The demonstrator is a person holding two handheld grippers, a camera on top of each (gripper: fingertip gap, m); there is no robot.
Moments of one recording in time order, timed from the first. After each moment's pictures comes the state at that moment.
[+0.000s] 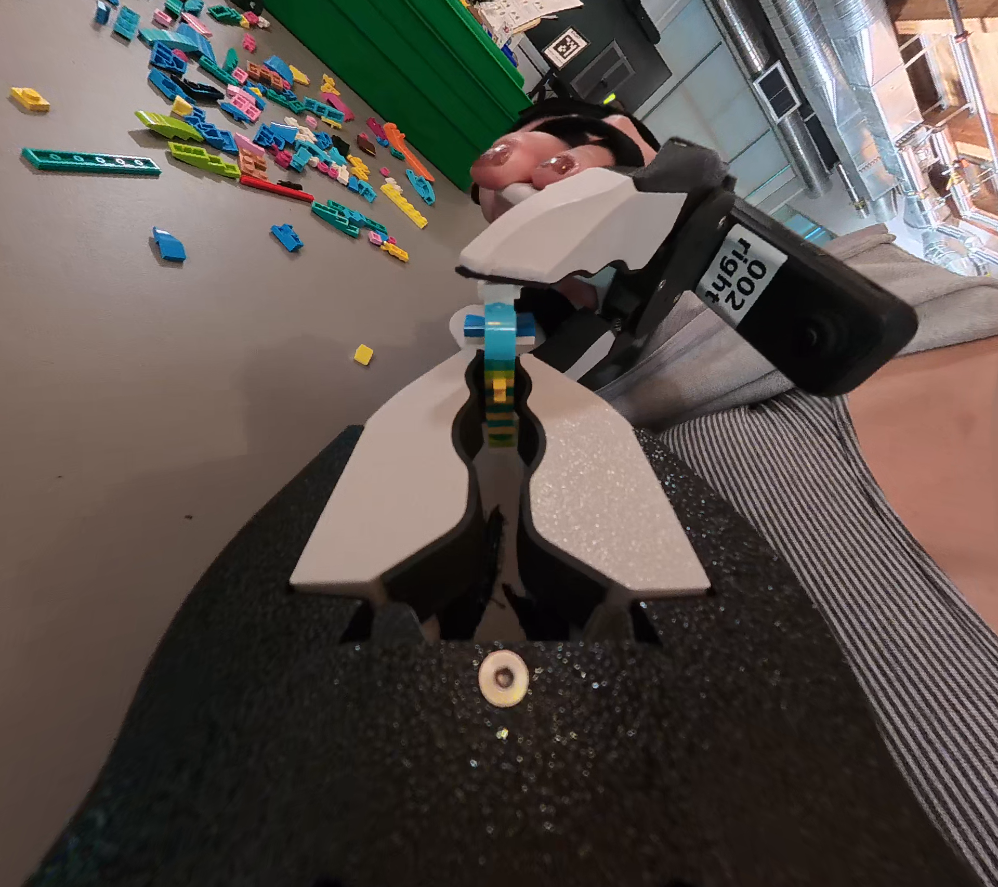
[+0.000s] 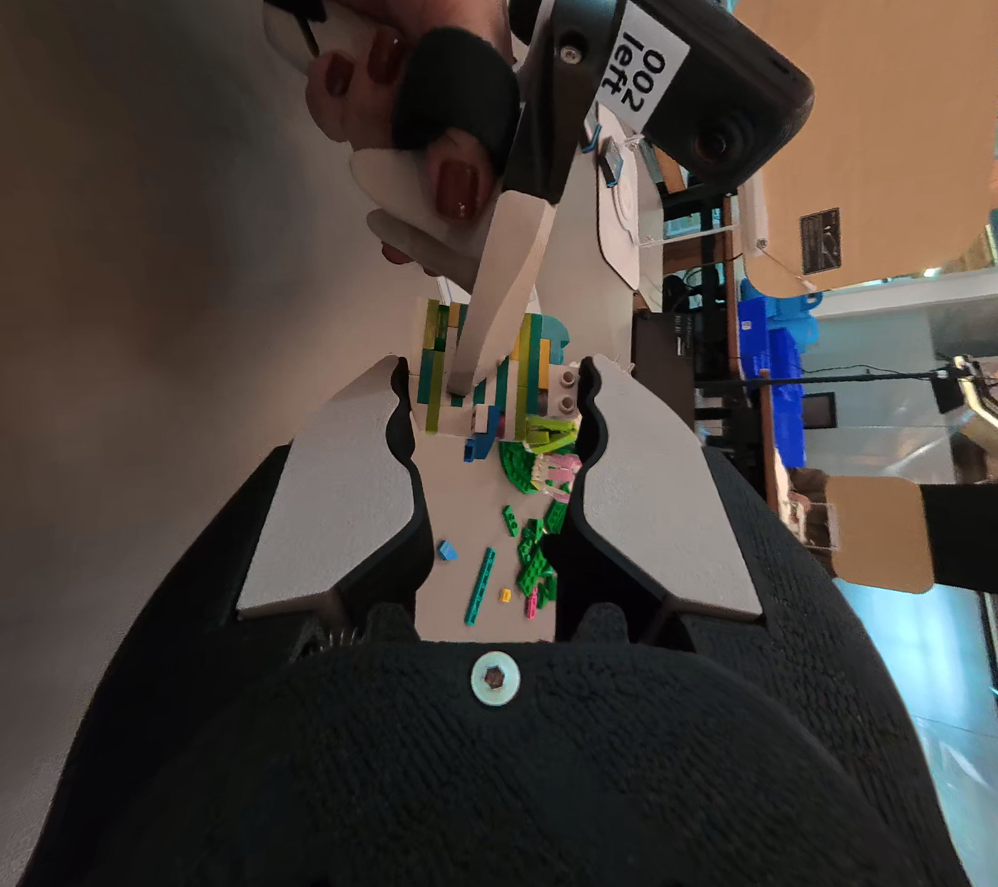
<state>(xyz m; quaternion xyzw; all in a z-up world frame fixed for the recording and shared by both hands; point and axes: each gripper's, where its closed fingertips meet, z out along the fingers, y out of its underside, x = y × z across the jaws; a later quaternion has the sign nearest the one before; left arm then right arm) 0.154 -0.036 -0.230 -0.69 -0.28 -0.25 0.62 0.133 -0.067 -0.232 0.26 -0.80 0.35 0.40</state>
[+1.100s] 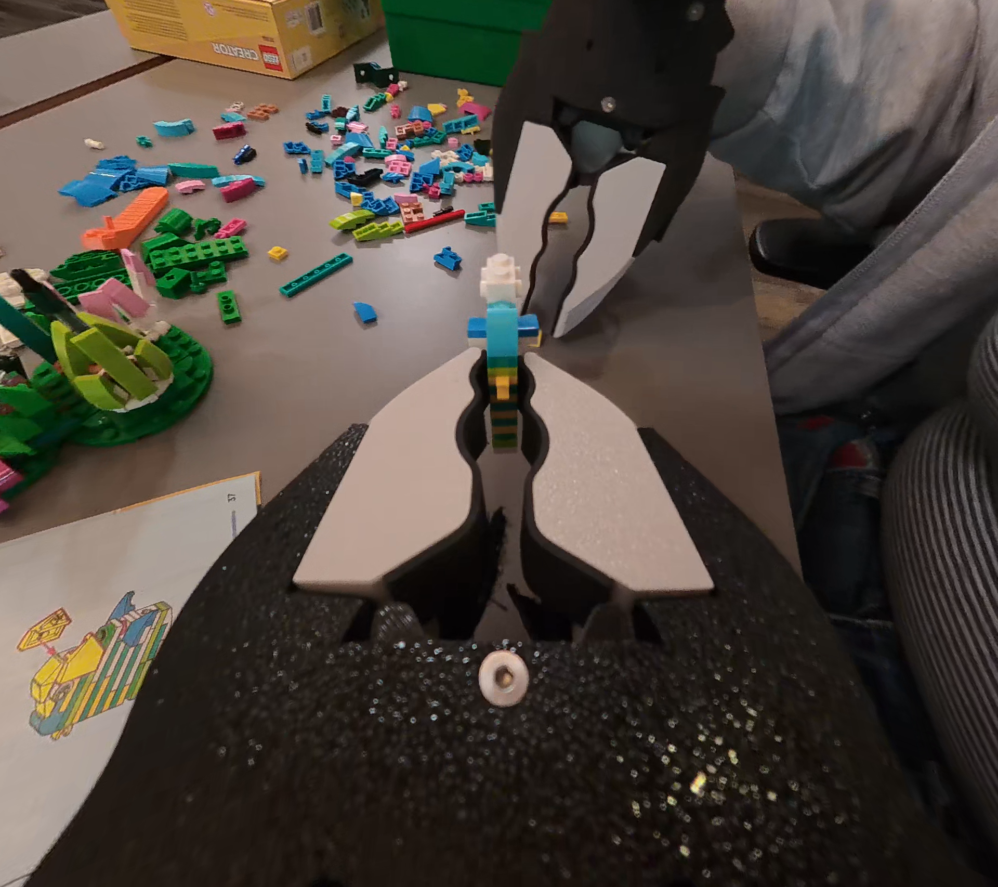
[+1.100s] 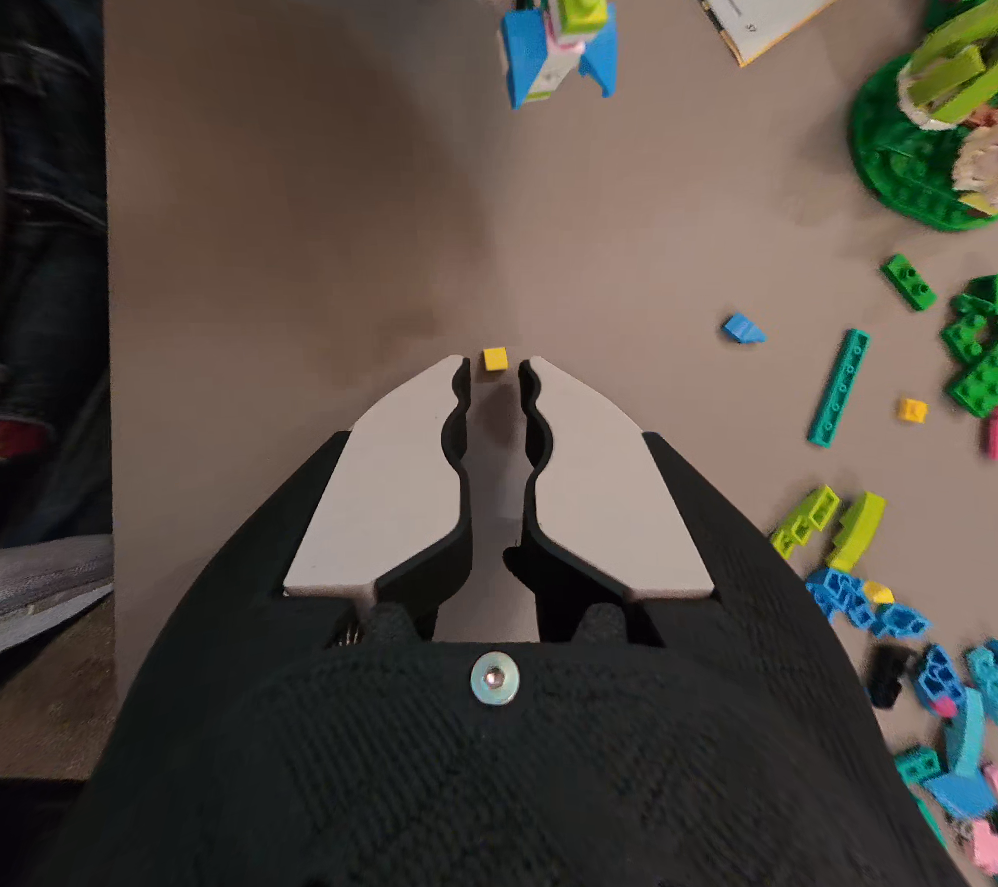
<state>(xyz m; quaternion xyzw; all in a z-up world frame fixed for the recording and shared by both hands) 0.126 -0.039 -0.263 -0.80 -0.15 0.06 0.57 0.127 0.025 -0.317 0.04 -0.96 0.28 0.04</state>
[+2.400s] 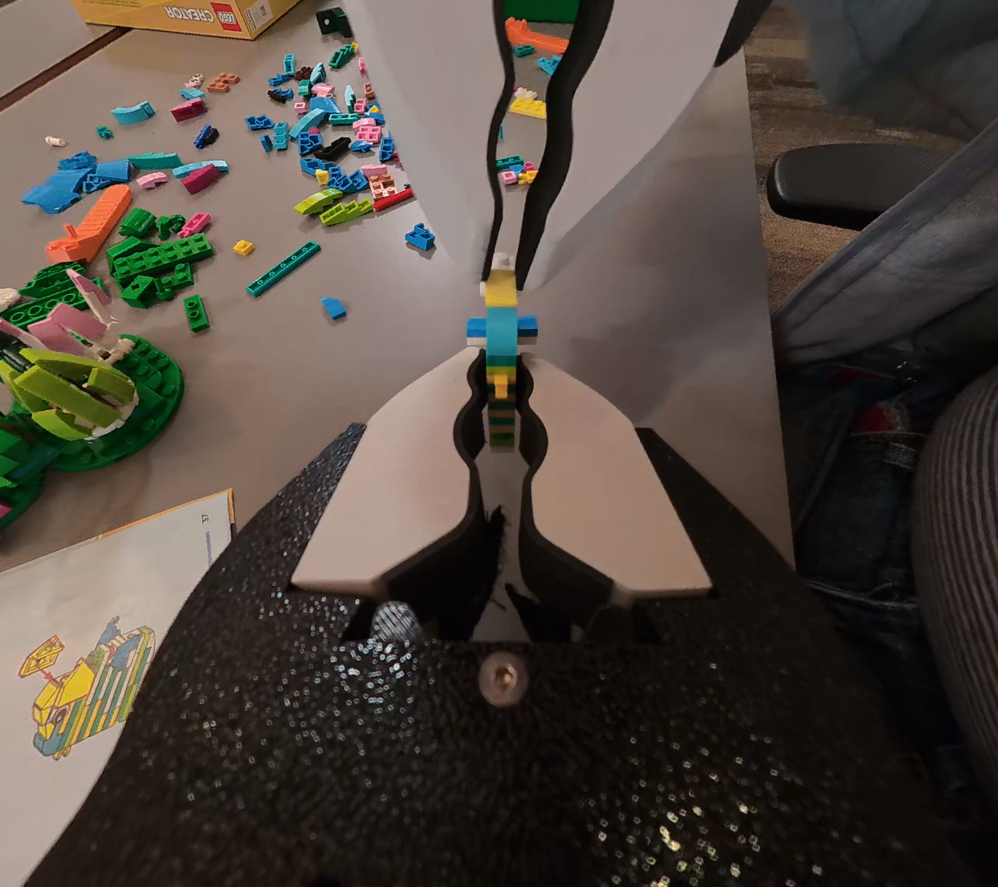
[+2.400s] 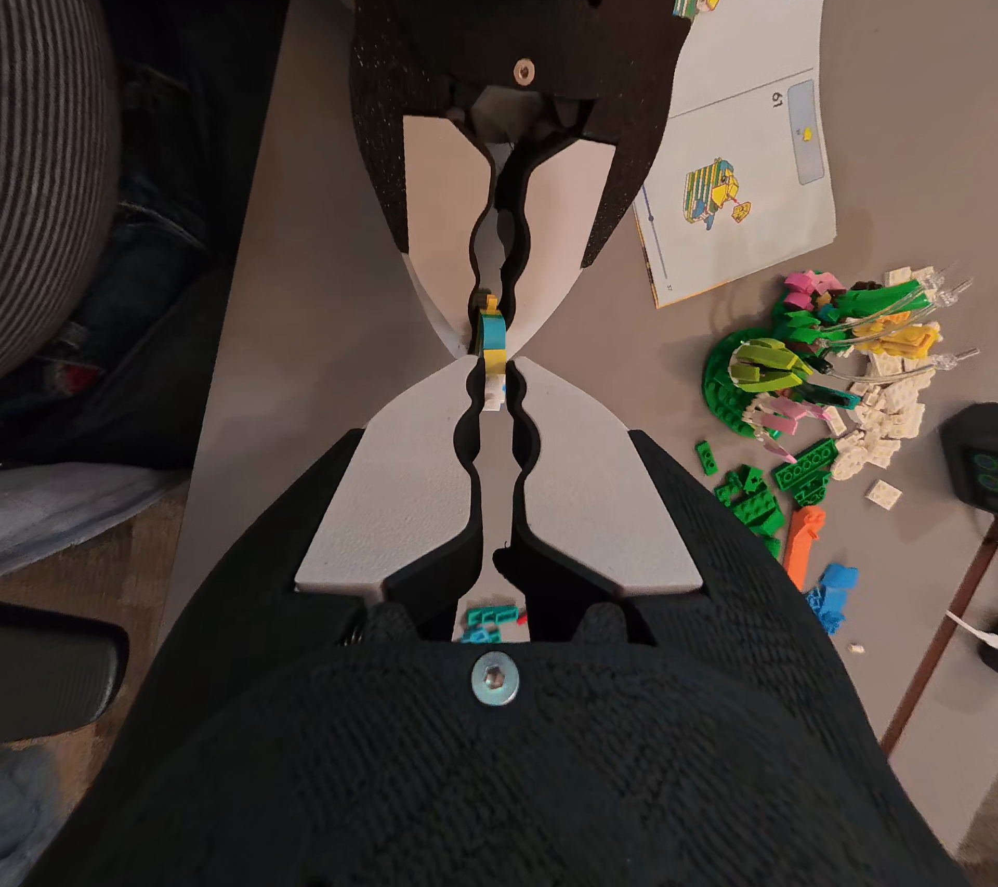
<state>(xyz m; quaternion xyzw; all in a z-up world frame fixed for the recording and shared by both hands) 0.140 -0.025 -0.272 -0.84 -0.12 0.08 0.52 0.142 -0.036 -0.233 0.19 -0.96 0.20 0.06</state>
